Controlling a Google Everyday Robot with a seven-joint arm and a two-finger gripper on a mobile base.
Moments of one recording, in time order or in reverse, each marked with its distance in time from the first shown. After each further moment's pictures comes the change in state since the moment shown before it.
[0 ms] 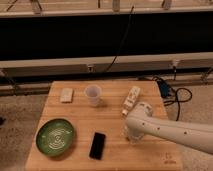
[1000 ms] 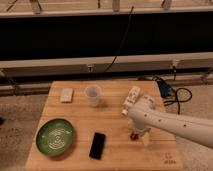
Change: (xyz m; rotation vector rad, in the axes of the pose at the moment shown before) arm 0.053 -0.001 -0.004 -0.046 0.042 0.109
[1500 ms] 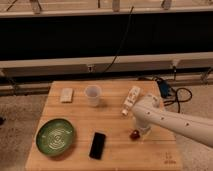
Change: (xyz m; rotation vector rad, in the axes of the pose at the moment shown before) arm 0.009 0.007 0.003 -0.006 -0.010 0.037
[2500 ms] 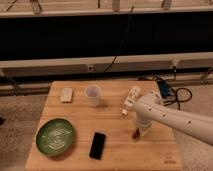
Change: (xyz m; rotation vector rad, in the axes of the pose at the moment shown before) arm 0.007 -0.016 -0.021 0.026 0.001 -0.022
